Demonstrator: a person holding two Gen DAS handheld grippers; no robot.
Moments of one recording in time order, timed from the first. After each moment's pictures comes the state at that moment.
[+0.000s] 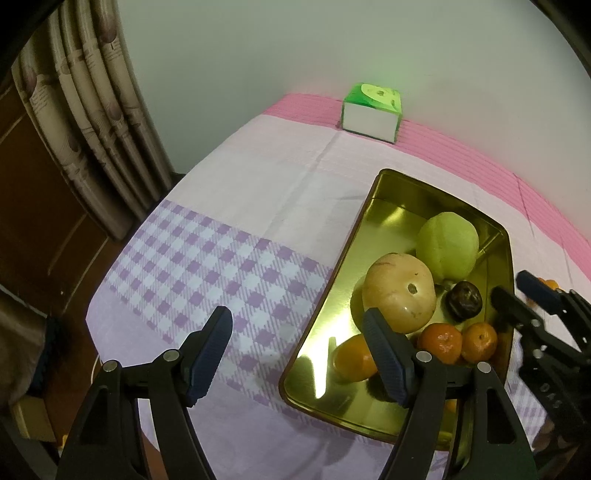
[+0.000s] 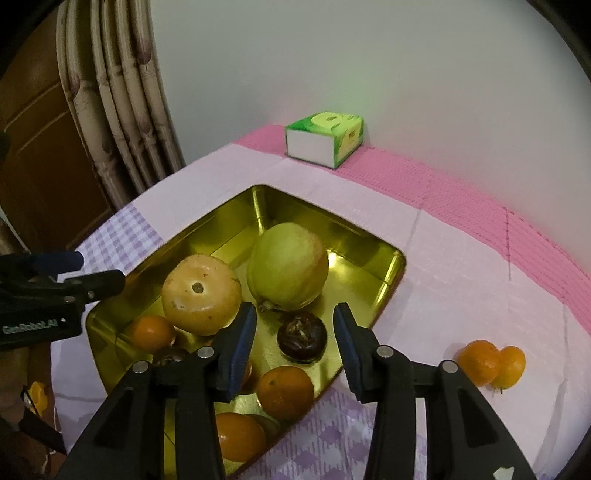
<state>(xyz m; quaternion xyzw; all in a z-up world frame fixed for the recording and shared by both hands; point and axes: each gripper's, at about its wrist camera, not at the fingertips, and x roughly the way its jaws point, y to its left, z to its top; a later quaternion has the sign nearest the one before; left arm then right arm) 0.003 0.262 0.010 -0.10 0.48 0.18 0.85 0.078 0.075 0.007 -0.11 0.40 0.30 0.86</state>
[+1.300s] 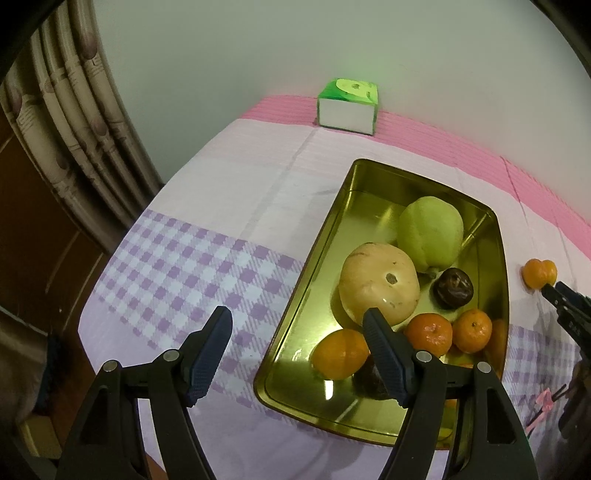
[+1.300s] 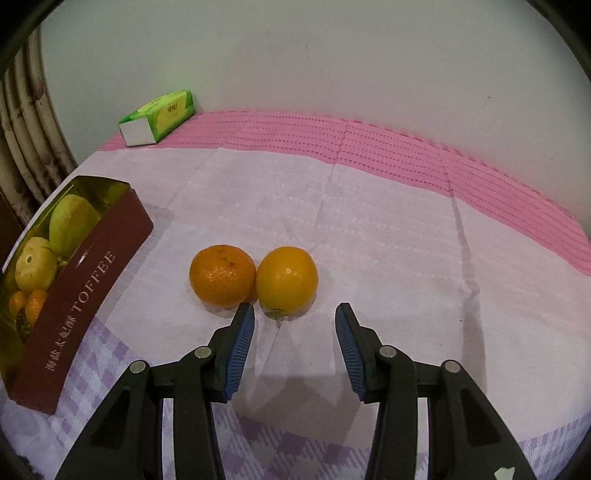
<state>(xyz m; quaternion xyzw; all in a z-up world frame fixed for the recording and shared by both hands) 0.009 0.242 0.004 -0.08 0.48 0.15 0.86 0.123 -0.095 -0.048 -0.06 0.44 0.13 0.88</state>
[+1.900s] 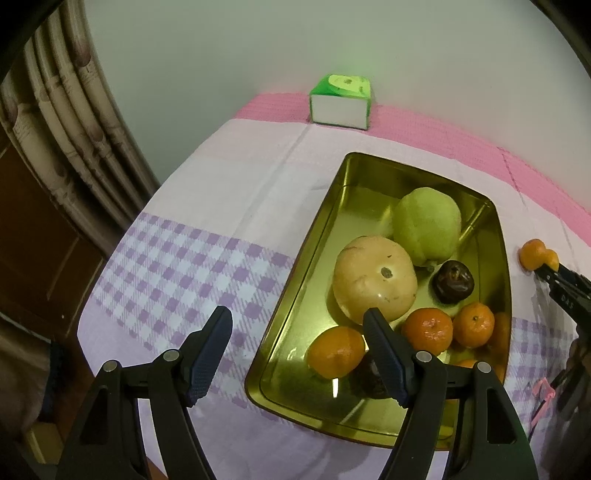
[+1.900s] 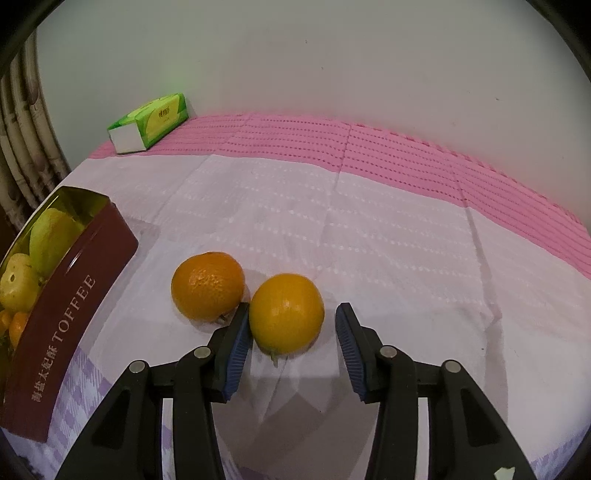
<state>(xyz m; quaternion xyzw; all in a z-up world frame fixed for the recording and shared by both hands) 0.011 0.234 -0.001 -0.06 0.48 0.15 0.86 0.143 -0.083 -0.058 -0.06 0.43 0.12 0.89</state>
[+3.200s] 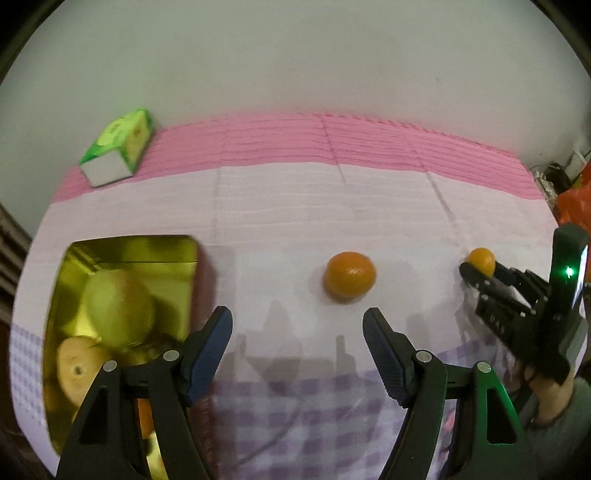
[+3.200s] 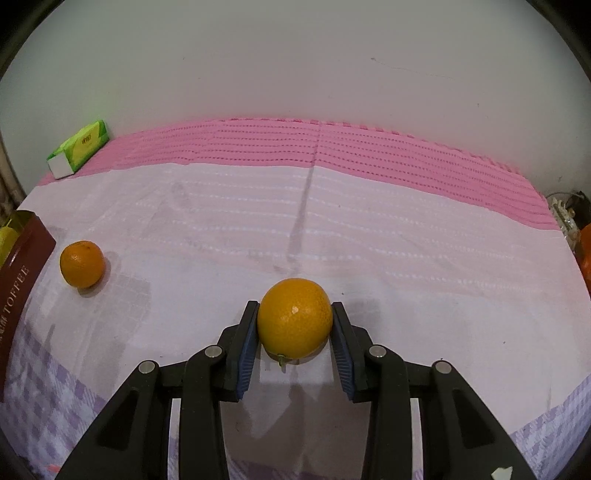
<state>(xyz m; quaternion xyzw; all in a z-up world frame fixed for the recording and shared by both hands) 0.110 0.026 0.007 0.00 0.50 -0.07 0.87 0.137 -0.204 -0.055 -0.04 0.43 0.03 0.90</state>
